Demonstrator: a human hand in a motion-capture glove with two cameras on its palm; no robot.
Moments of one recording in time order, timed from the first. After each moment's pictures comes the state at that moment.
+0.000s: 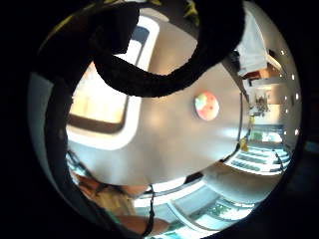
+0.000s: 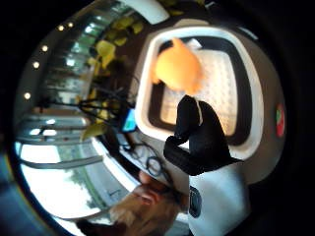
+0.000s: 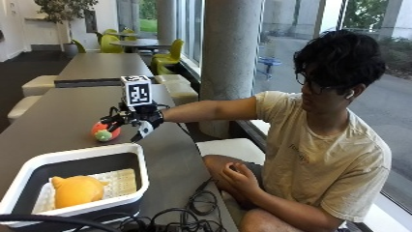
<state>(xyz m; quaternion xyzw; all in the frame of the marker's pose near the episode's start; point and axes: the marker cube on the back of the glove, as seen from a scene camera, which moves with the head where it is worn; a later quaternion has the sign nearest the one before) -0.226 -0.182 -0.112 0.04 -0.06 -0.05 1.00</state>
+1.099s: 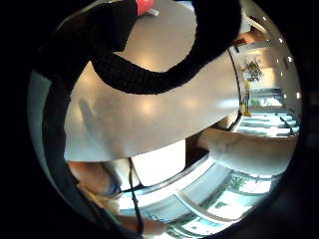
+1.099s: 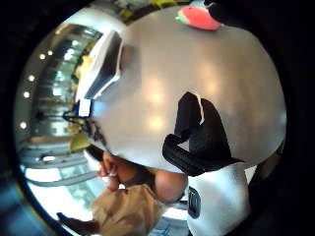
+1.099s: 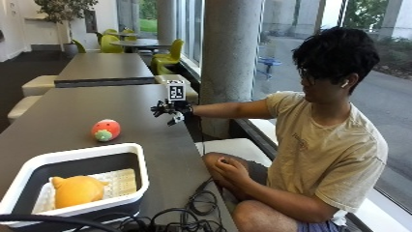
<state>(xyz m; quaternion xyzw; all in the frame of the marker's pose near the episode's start) -0.009 0.010 -0.017 0.03 -0.01 0.09 1.00</state>
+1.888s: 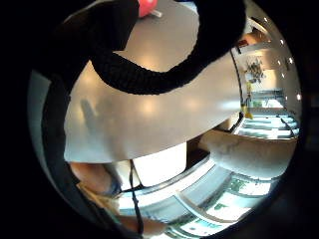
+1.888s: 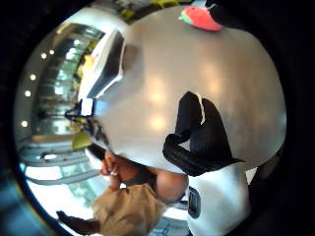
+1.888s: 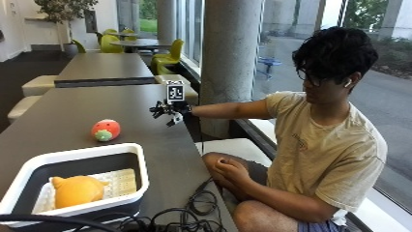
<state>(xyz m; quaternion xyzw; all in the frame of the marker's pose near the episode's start) -0.017 0.003 -0.018 0.03 -0.01 0.08 1.00</state>
